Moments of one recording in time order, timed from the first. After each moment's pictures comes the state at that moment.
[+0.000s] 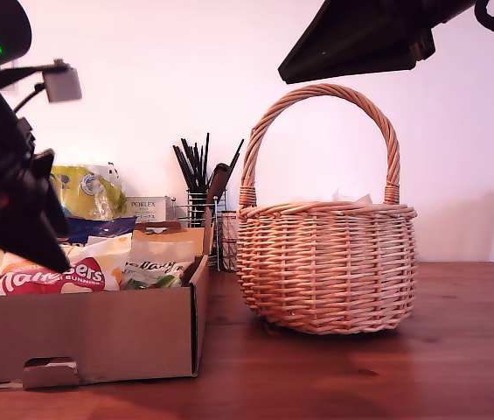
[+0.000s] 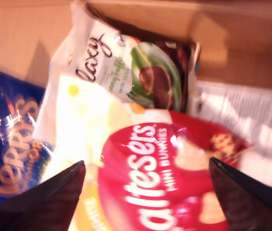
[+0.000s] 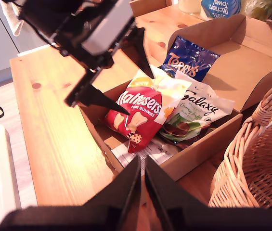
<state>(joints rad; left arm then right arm) -0.32 1.41 0.81 -0.33 0.19 0.90 0.64 1.04 0.71 -0.12 -0.41 -0.13</state>
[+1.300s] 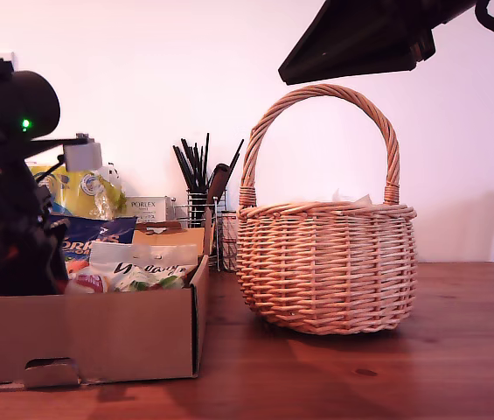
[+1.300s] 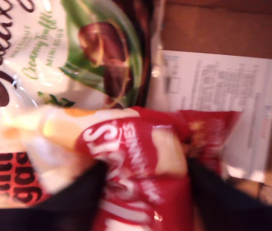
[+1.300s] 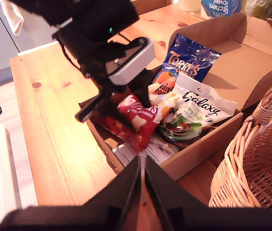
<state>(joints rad) -0.30 1.62 0.90 -0.45 0.23 0.92 0.64 1.04 0.71 -0.13 -0.41 -0.13</state>
